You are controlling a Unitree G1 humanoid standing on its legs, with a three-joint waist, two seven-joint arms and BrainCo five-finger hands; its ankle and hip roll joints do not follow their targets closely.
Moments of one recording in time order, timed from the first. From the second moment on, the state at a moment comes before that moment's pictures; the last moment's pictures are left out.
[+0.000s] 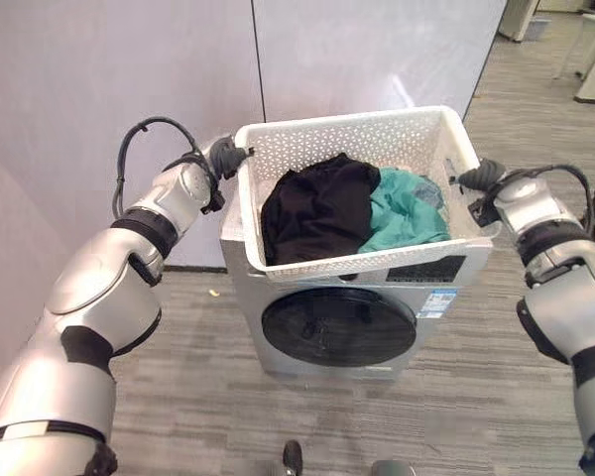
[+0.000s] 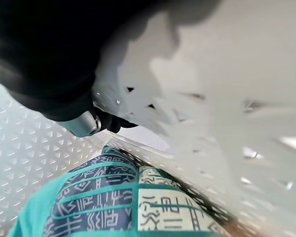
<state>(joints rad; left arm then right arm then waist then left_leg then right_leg) -1.36 0.54 -1.06 1.15 -0.21 0.00 0.00 -1.28 -0.66 0.68 1.35 0.25 0.16 0.13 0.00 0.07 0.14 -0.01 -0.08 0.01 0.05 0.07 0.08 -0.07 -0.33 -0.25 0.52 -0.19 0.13</state>
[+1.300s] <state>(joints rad) -1.40 0.42 -0.98 1.17 -0.20 0.01 0.11 -1.36 -0.73 0.70 1.44 0.20 0.17 0.17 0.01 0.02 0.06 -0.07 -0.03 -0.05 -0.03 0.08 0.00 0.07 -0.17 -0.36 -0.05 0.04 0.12</state>
